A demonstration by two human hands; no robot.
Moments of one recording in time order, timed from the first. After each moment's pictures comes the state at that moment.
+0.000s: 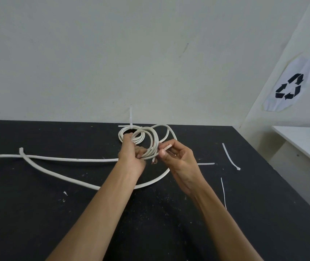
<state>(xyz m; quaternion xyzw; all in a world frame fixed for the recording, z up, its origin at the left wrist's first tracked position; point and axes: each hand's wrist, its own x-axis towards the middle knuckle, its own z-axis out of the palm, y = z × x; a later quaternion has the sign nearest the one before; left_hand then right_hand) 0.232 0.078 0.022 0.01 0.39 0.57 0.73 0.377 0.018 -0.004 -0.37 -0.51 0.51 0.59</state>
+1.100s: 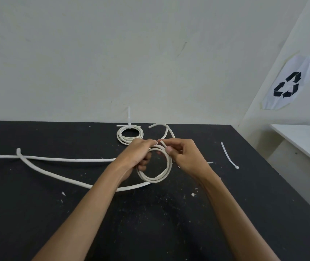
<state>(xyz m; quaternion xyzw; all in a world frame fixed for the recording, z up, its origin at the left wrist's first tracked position) 0.223 0.075 0.020 0.55 0.48 0.31 0.61 0.405 0.034 0.013 -0.56 -0.63 0.31 0.43</state>
